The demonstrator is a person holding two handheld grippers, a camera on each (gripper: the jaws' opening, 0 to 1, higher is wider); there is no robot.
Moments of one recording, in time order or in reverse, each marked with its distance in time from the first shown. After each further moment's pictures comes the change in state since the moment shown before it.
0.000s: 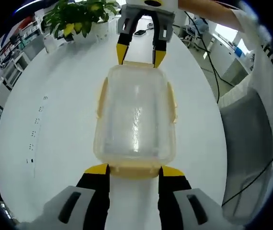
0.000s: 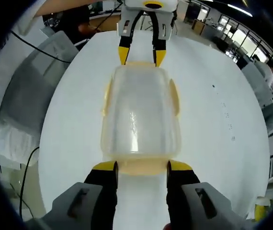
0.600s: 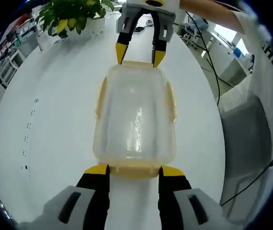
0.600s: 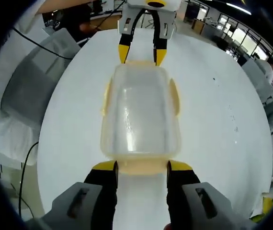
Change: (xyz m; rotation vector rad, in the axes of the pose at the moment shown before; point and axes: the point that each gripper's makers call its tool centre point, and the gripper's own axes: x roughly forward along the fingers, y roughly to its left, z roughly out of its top) left arm 0.012 -0.003 0.002 -0.014 0.043 -0.043; right arm 0.008 0.007 -0.014 0.002 -0.014 0.022
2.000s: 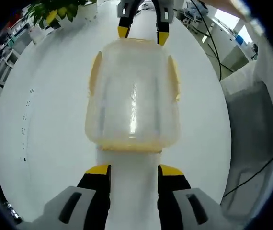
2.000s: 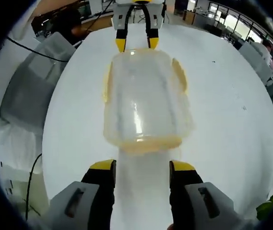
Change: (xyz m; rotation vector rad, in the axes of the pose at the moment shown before) left arm 0.008 0.002 -0.034 -0.039 0.119 0.051; right arm 0.010 0.022 -0.038 0.174 0.054 0.026
